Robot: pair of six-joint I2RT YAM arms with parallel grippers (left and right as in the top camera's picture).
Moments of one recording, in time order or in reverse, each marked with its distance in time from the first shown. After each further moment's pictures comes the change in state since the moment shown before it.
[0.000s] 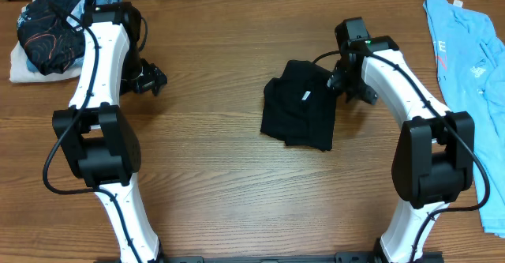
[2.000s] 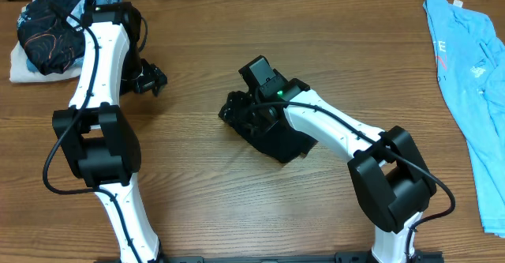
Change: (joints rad) left arm 0.000 0.000 0.000 -0.003 0.004 0.000; right arm 0.468 -0.027 -0.144 0.460 -0.596 0.221
